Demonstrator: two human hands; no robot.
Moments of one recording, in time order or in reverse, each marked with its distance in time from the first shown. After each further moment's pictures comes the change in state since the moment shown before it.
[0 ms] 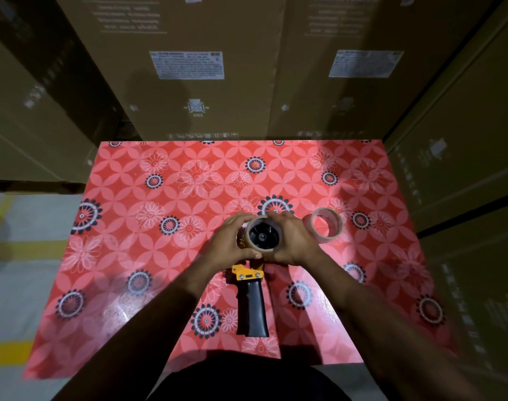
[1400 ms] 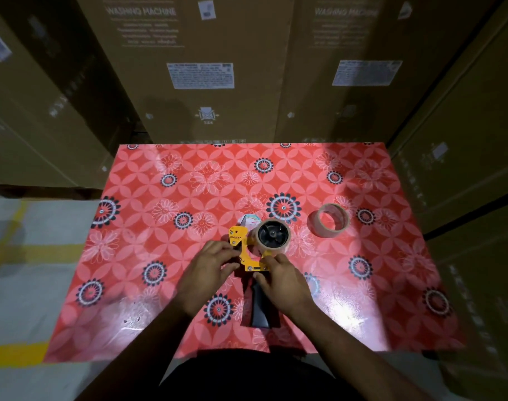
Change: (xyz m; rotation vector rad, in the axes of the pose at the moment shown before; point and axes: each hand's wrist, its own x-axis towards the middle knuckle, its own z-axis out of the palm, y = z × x) left_hand -0.089 -0.053 -0.012 0.439 0.204 0.253; right_hand -0.092 -0.063 0.068 -0.128 -0.025 0.193
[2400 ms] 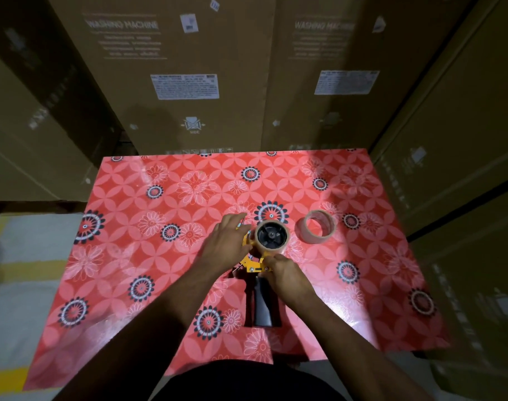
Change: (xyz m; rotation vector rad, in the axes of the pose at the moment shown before) left_hand 0.100 0.036 0.013 0.210 -0.208 -0.023; right_hand 0.027 0.031 -0.019 0.044 -0.009 -0.028
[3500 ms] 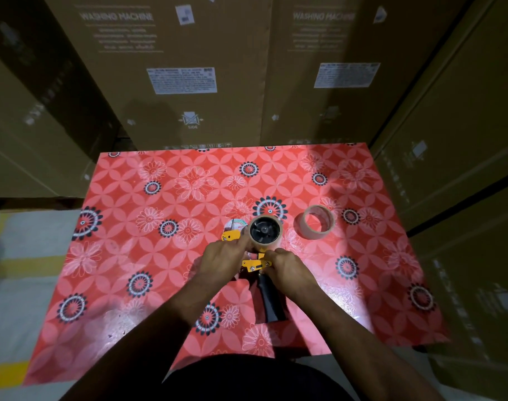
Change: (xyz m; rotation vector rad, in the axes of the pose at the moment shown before) left_hand -0.037 0.014 0.007 0.139 0.115 0.076; right_hand 0.002 0.007 -0.006 -0.063 -0.029 -0.004
